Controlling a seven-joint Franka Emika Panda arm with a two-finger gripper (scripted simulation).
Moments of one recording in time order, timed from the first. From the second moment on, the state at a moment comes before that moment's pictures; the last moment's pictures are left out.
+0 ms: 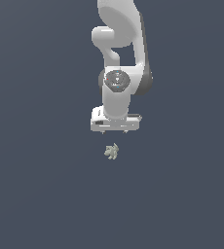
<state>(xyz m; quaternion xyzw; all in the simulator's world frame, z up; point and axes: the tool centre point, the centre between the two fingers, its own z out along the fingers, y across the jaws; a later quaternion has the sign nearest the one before) -0.032 0.011 0.133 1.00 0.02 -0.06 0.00</state>
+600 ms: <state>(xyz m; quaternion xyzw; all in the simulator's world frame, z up) -0.021 0.014 0.146 1.00 0.00 -0.05 0.00</state>
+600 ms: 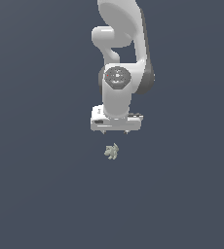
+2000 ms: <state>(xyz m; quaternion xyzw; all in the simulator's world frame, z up) 0.016 -0.001 0.090 0.99 -0.10 0.00 0.00</state>
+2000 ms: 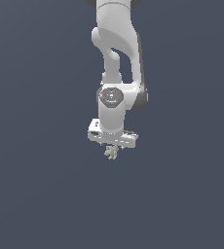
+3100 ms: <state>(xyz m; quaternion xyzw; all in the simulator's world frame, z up) 0.016 -0.001 0.040 0.99 -0.10 0.00 0.00</state>
